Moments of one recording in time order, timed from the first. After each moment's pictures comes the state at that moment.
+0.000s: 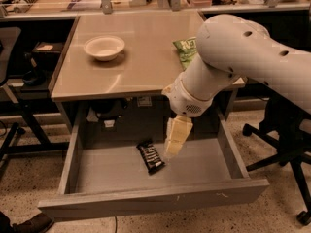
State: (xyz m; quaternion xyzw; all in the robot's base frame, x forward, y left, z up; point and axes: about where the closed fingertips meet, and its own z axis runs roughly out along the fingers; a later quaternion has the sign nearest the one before) arm 0.490 -0.033 0.806 -0.69 0.69 0.11 0.19
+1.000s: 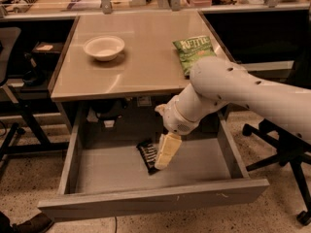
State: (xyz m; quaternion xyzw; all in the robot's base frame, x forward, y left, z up) arm 0.503 -0.011 0.729 -0.68 0.68 0.16 0.22
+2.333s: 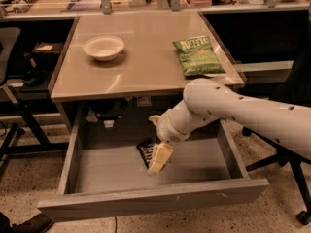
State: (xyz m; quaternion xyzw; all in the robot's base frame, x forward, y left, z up) arm 0.514 0.012 0.671 -0.67 0.67 0.19 0.24
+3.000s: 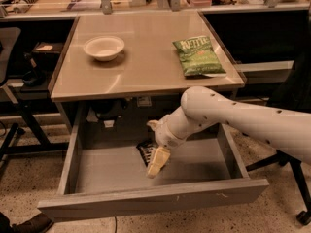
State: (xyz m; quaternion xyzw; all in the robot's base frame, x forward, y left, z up) arm 0.520 0.018 0.641 -0.67 0.67 0.21 0.24
